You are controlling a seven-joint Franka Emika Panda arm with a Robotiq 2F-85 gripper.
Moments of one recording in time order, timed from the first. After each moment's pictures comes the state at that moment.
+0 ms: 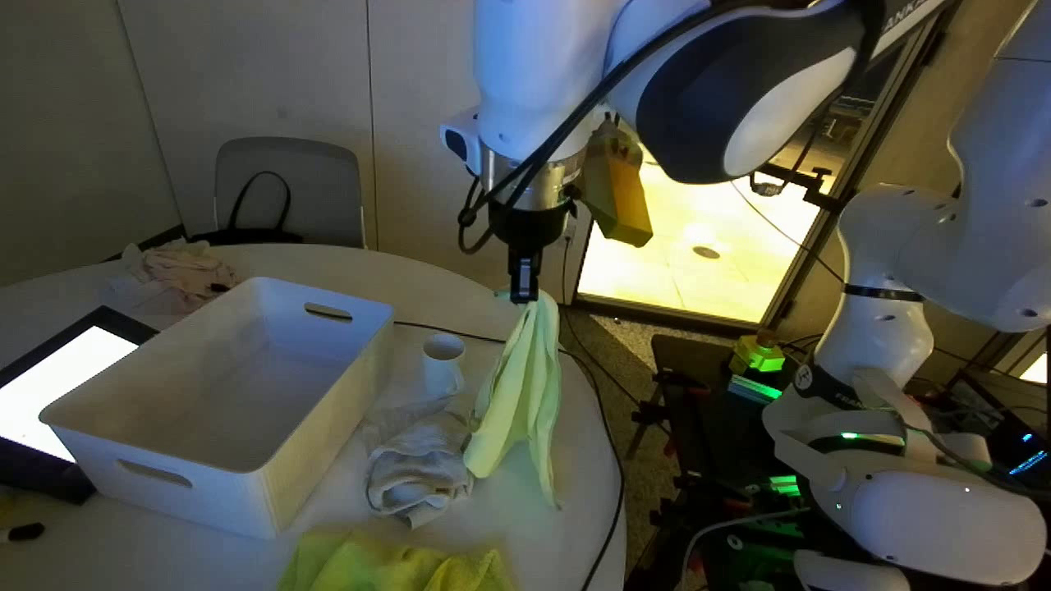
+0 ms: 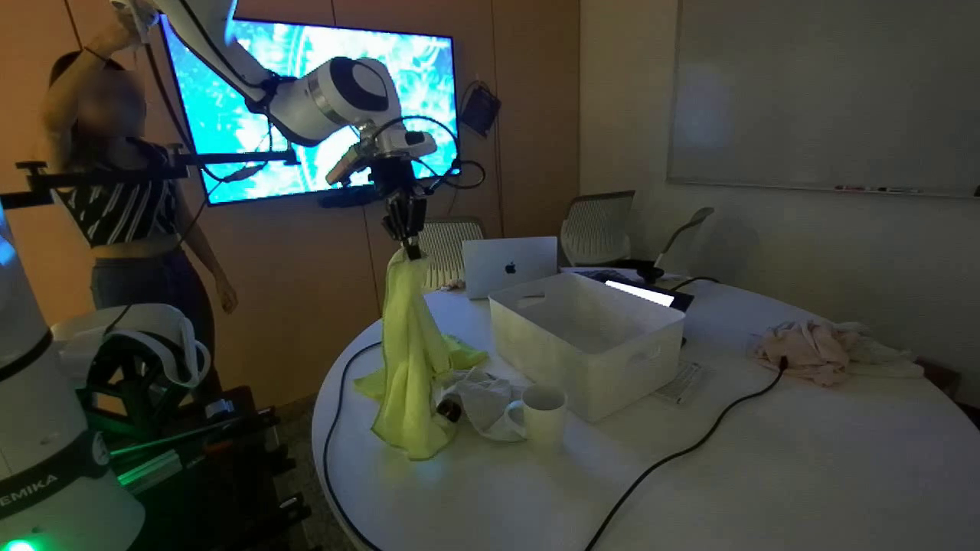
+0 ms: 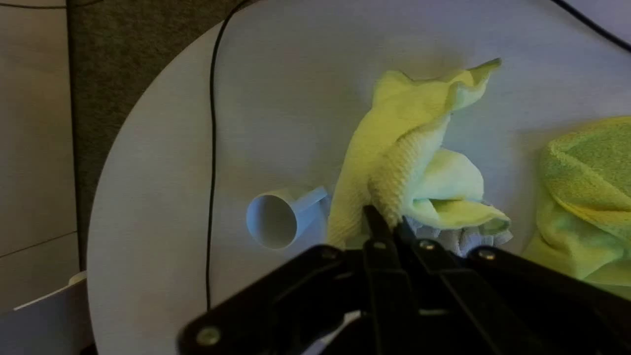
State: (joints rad) arm 0.29 0.02 0.10 -2.15 -0.43 1.97 0.42
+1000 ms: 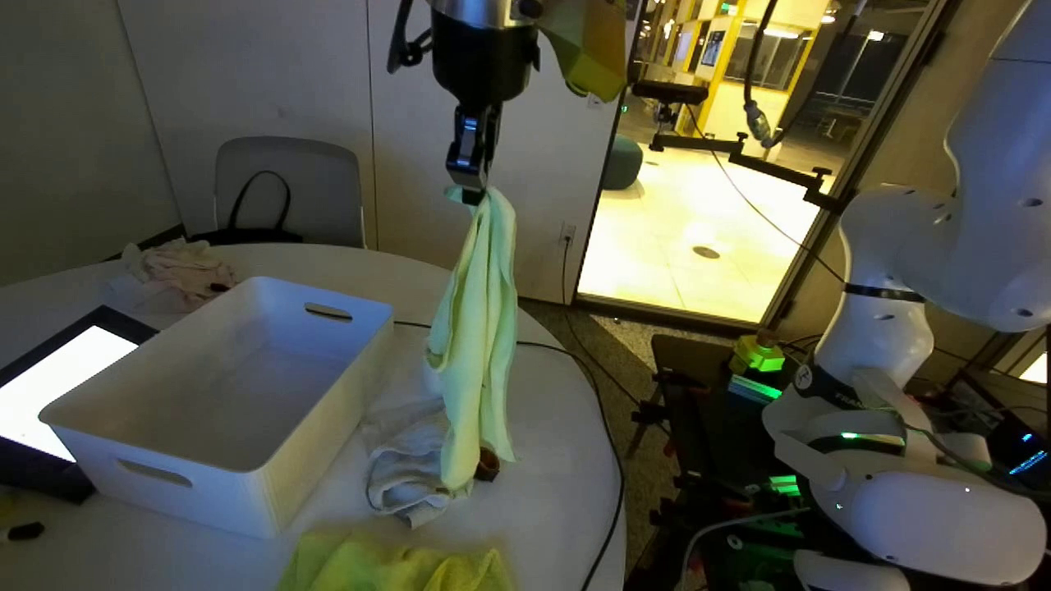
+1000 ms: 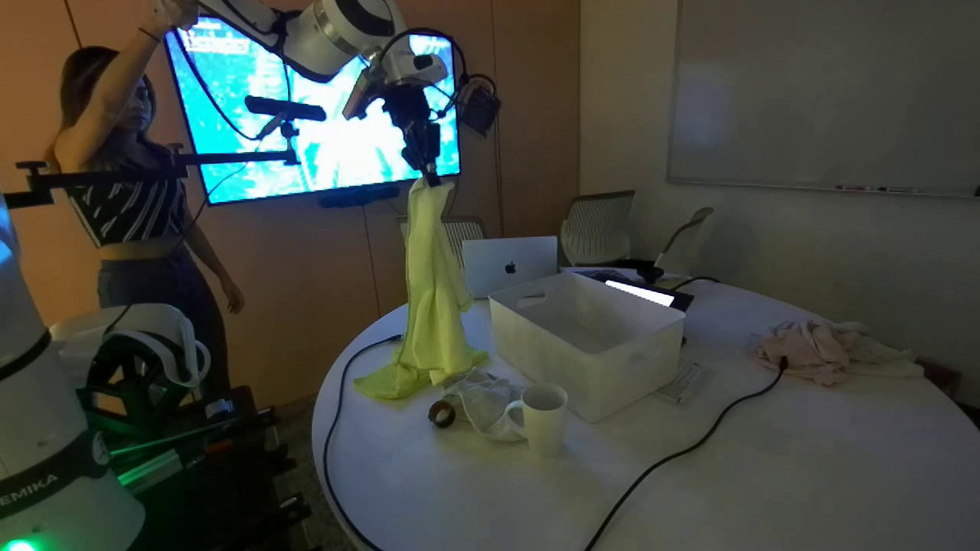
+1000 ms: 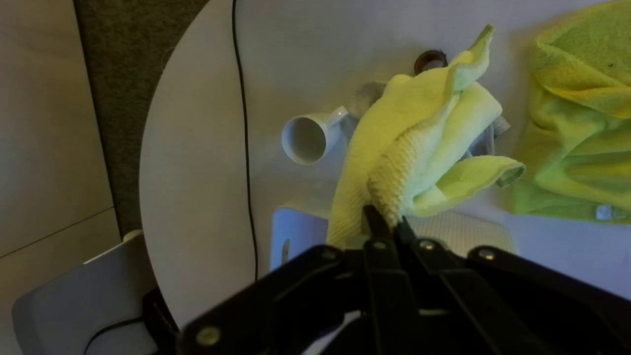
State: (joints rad) arm 0.25 0.05 0.16 -1.83 -0.43 1.78 0.45
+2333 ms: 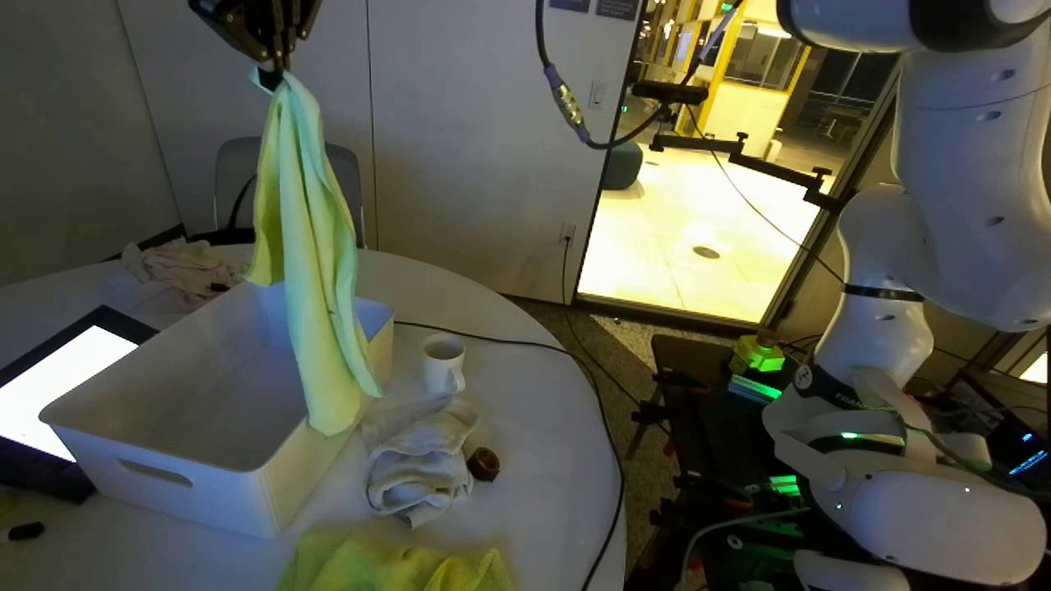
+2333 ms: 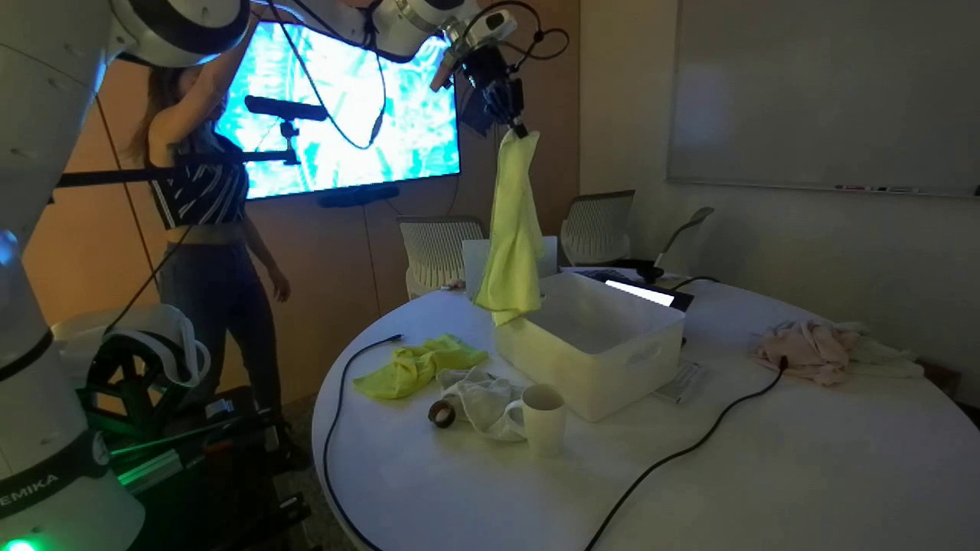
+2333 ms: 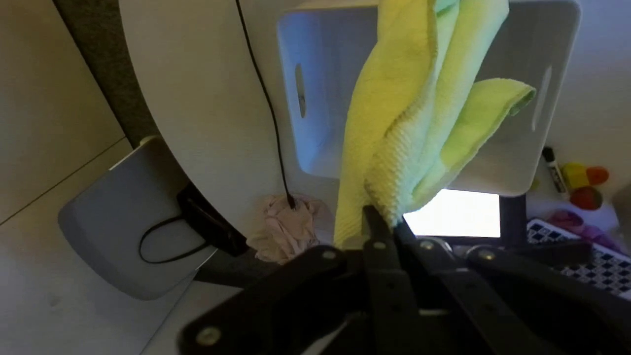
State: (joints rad) arm 0.29 0.53 0.04 -1.04 -0.49 1.76 0.47
